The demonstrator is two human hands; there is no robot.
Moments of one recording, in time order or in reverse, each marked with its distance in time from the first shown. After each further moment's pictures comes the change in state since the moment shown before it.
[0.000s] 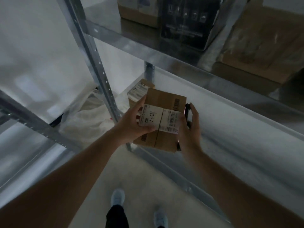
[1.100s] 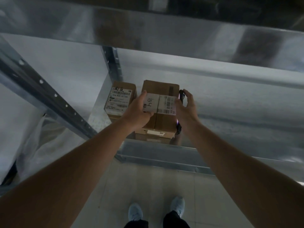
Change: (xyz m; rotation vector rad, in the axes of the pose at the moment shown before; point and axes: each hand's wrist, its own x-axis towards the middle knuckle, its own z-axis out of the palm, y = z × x) left_hand 0.176 -0.075 0.006 0.181 -0.332 -0.017; right_hand 0.129 0.062 0.067 0.053 0.348 0.265
